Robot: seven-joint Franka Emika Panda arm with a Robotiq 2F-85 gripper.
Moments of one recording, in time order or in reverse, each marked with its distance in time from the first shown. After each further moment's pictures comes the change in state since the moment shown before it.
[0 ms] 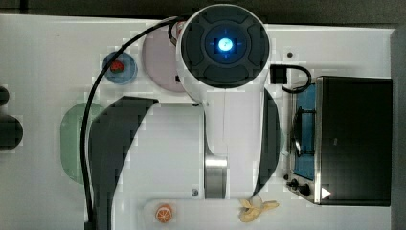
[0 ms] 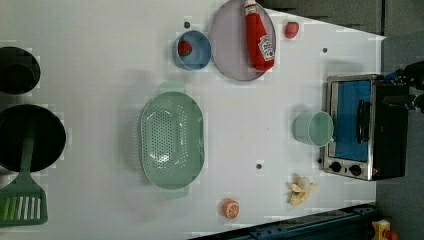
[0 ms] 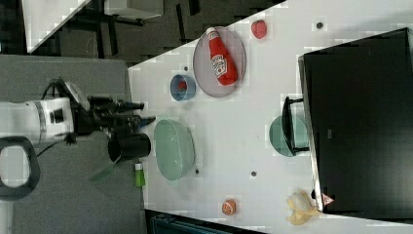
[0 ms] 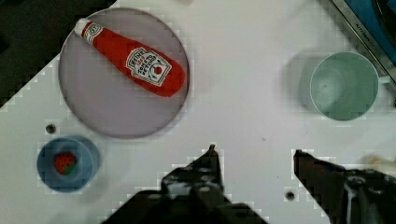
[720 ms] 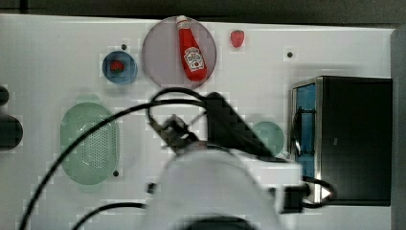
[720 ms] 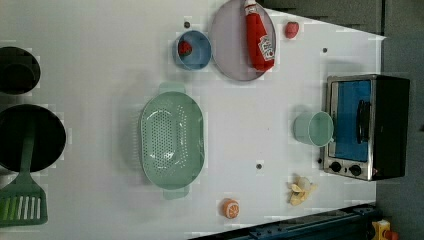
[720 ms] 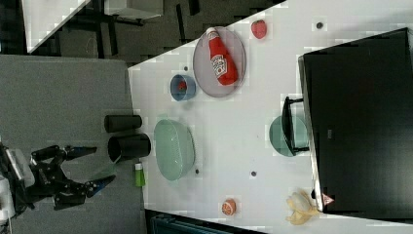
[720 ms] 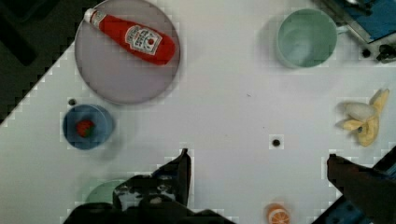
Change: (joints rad) arm -0.019 -0.338 0.064 -0.103 0.028 -0.145 0.117
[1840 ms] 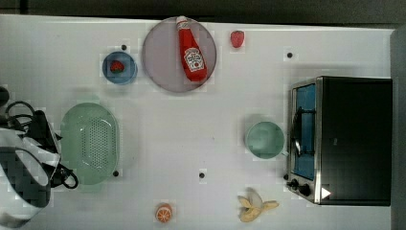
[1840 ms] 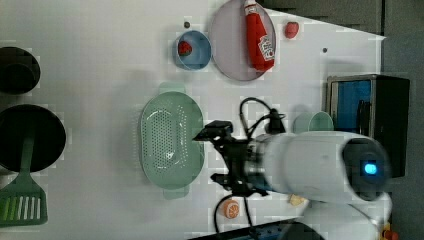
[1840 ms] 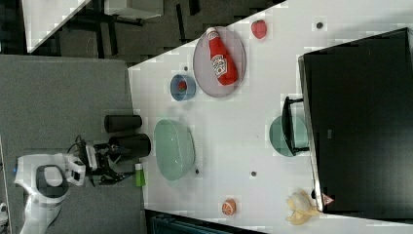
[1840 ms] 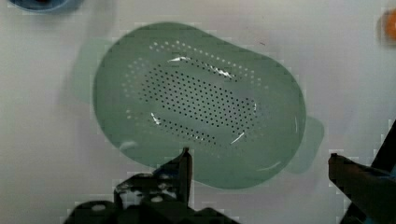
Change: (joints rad) arm 0.102 0.537 0.570 -0.106 -0.044 0.459 1.033
